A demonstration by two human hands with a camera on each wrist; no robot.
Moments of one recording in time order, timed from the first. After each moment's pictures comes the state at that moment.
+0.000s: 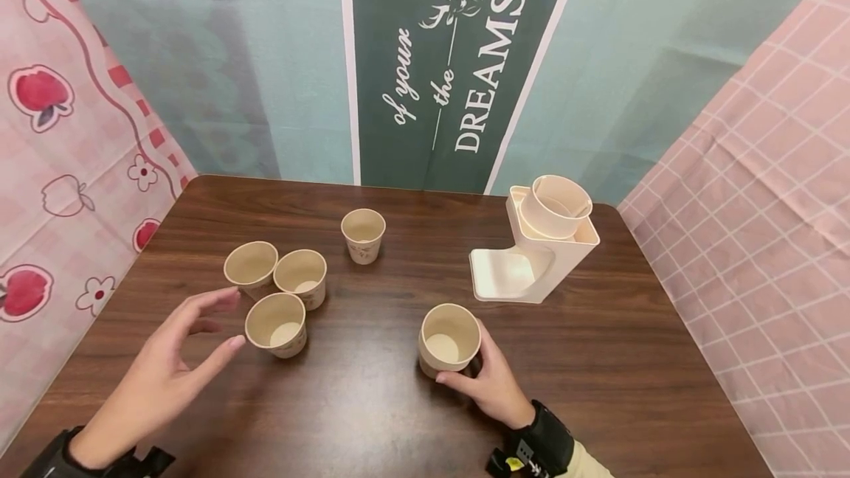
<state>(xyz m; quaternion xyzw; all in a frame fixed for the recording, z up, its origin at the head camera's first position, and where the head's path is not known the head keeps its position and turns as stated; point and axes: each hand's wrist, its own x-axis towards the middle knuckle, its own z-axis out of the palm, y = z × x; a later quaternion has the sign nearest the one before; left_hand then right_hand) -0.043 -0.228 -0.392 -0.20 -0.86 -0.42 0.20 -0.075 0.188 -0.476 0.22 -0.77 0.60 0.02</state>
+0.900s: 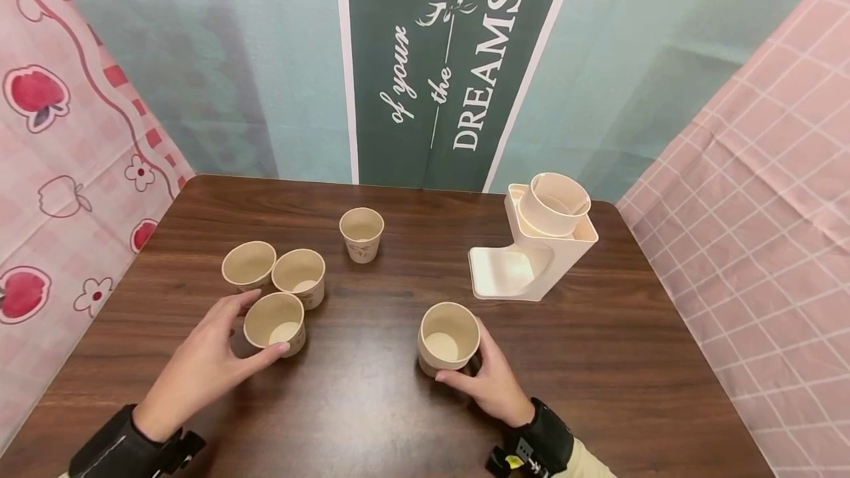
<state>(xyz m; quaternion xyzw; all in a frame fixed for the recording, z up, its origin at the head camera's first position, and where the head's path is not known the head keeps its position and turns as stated) -0.061 -0.210 -0.414 -0.10 -0.93 -0.32 0.12 -0.076 0.189 -0.478 0.22 -0.77 0.60 0.02</state>
